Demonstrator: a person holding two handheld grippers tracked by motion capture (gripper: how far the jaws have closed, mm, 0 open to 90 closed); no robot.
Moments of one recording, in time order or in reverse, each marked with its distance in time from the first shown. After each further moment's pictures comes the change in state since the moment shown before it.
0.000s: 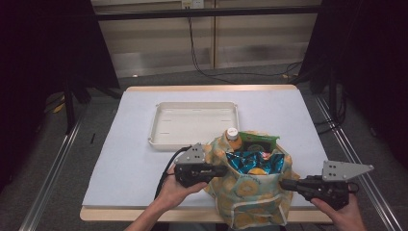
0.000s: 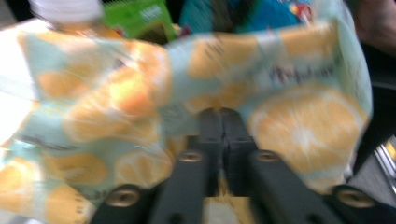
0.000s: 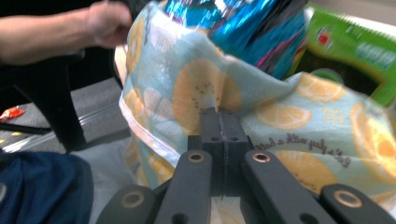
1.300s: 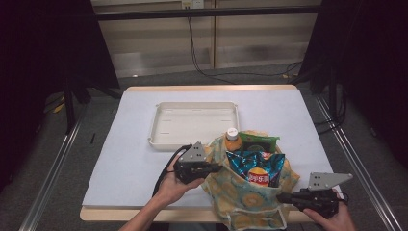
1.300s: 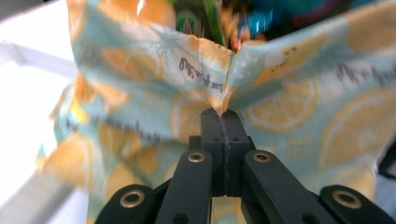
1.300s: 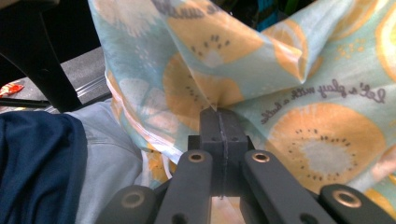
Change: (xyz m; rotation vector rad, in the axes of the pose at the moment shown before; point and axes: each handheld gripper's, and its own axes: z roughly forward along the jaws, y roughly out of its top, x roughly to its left) left arm 0.014 -0.018 0.001 0.150 0.058 0.020; right arm -0.006 -0.044 0.020 0.161 -0.013 0.074
